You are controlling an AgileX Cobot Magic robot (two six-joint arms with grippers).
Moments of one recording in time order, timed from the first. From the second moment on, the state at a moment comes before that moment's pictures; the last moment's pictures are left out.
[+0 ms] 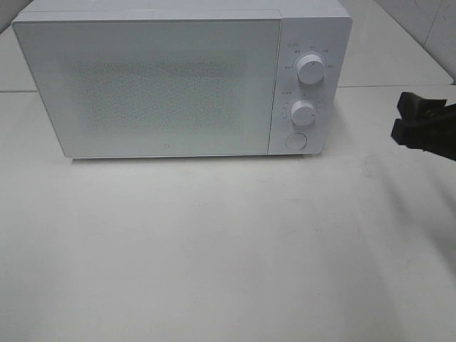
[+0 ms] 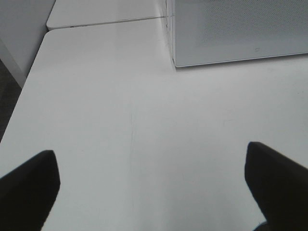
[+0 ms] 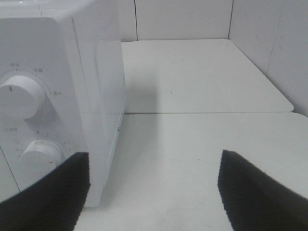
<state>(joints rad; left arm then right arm) 0.01 0.00 -0.52 -0.07 1.08 0.15 0.26 1.37 -0.23 0.33 -1.00 -0.17</state>
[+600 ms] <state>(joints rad) 0.01 0.00 -0.52 -0.07 1.08 0.15 0.67 1.67 -0.32 0.74 -1.20 -0.23</state>
